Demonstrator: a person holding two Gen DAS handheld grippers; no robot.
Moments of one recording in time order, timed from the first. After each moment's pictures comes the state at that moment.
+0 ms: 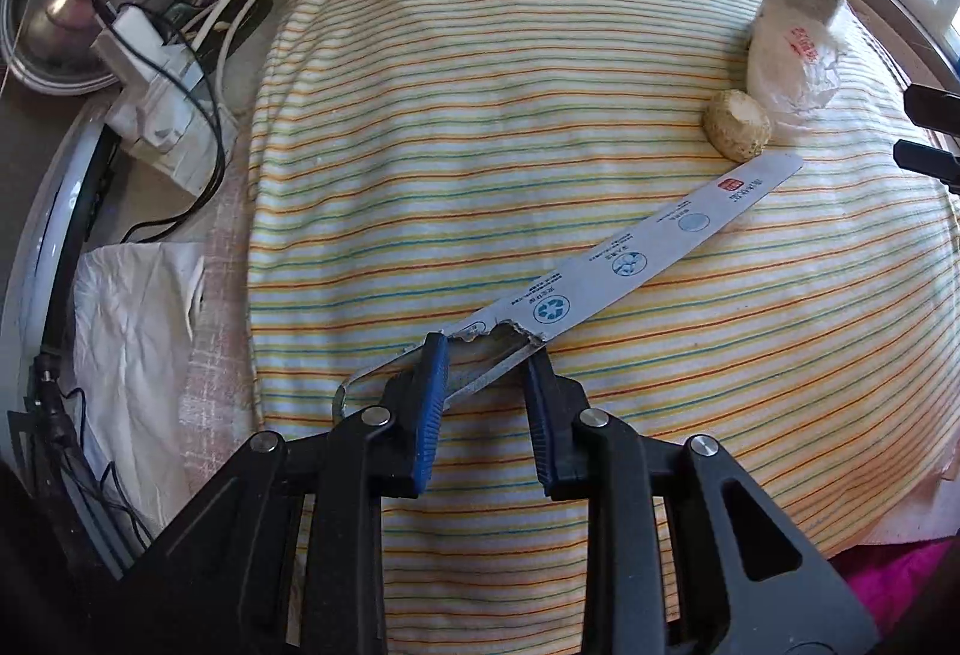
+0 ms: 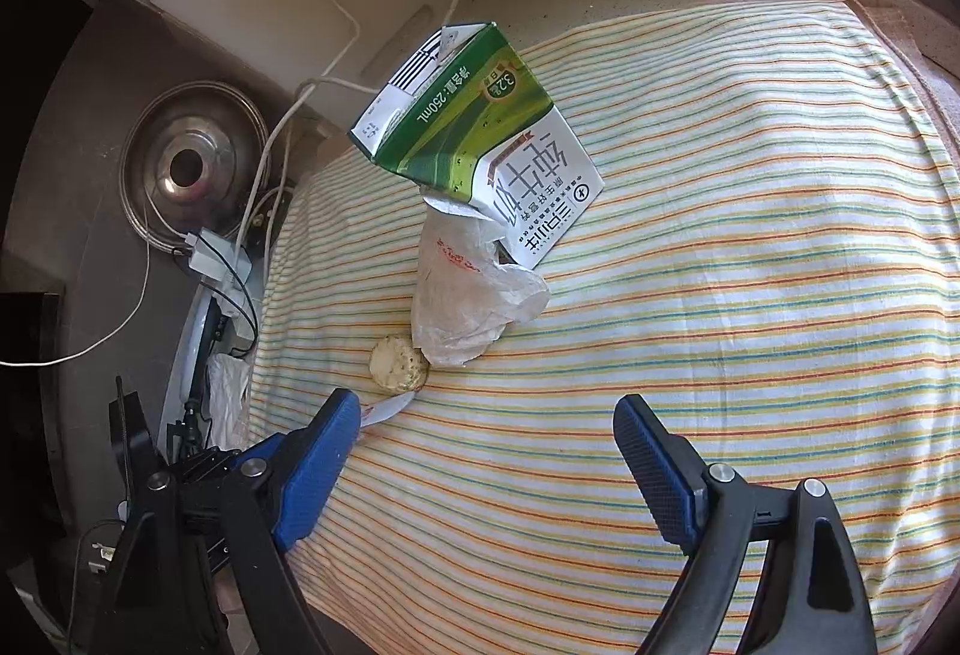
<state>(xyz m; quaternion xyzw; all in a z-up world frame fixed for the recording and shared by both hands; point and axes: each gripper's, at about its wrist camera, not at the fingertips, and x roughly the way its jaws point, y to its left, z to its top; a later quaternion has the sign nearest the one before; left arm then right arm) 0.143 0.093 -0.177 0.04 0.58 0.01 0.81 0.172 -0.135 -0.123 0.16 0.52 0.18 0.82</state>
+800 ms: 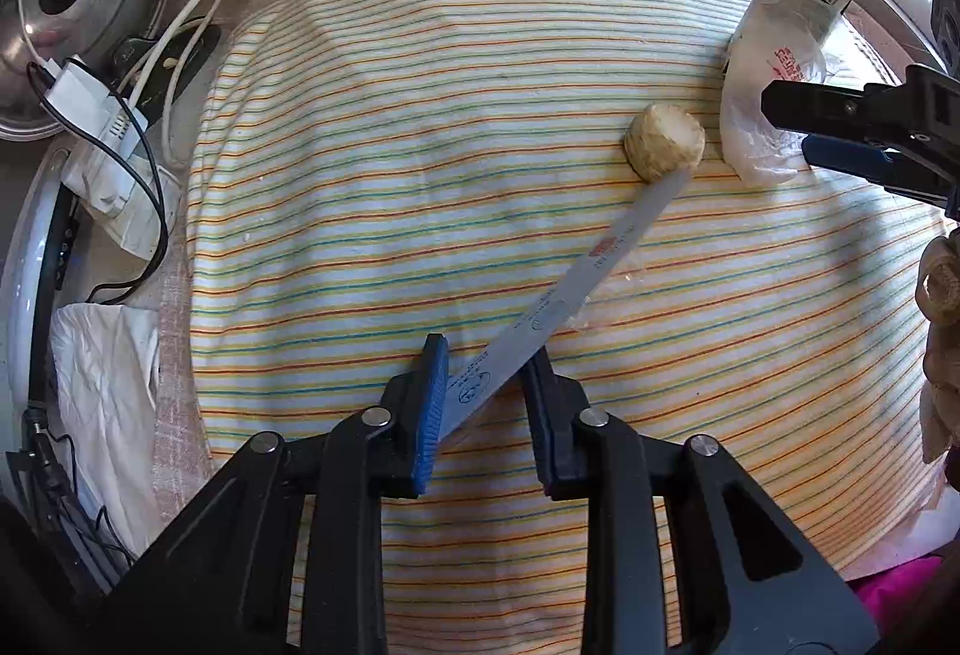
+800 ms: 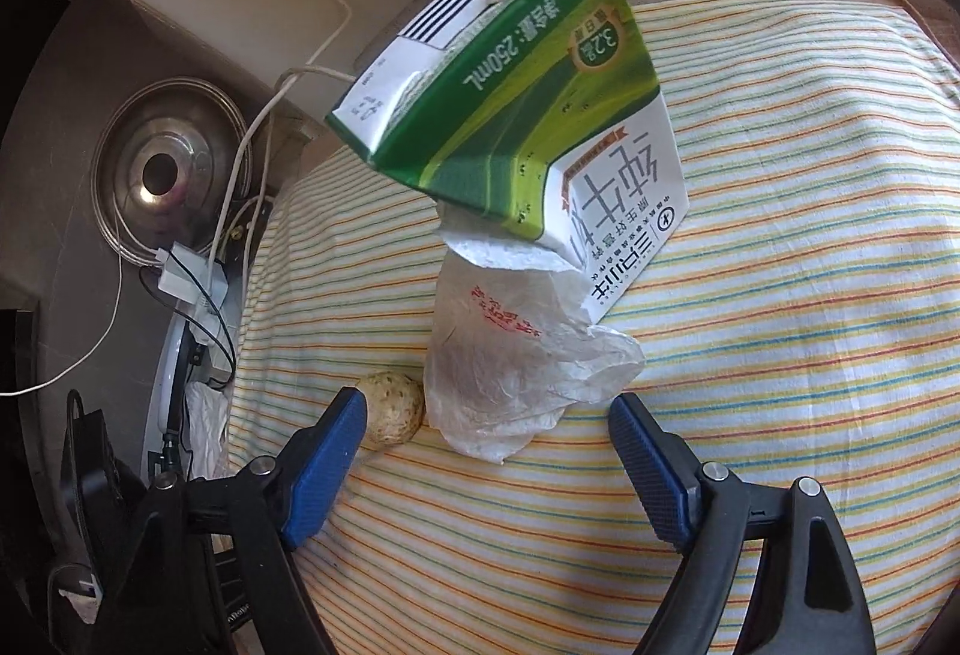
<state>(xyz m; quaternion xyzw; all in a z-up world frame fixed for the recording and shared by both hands) 0.178 0.065 -0.178 0.05 0.59 -0.01 0.81 0.212 -0.086 -0.150 0.15 0.51 0.16 0.83</state>
